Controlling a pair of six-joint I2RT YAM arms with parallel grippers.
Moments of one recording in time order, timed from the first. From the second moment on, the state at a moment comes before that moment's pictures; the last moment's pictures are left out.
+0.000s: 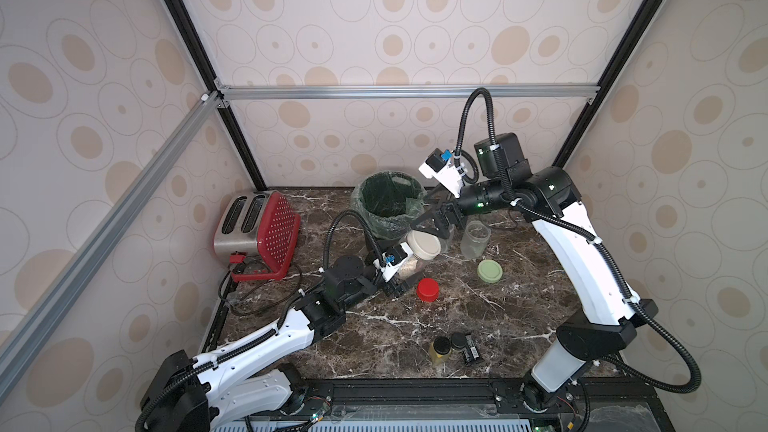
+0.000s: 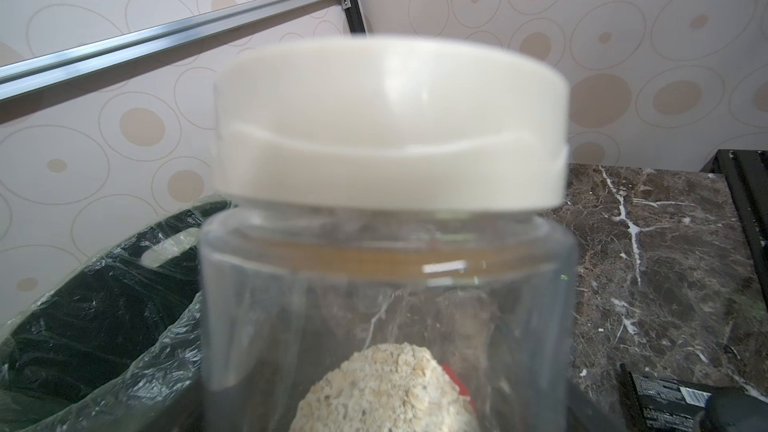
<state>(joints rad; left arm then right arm) -0.82 1.07 0.68 0.29 0.09 0.30 0.58 1.68 2.25 -1.24 -0.53 -0.11</state>
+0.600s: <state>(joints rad) -0.79 1.14 0.68 0.38 0.09 0.31 0.58 1.66 2.08 -1.25 -0.44 0.23</state>
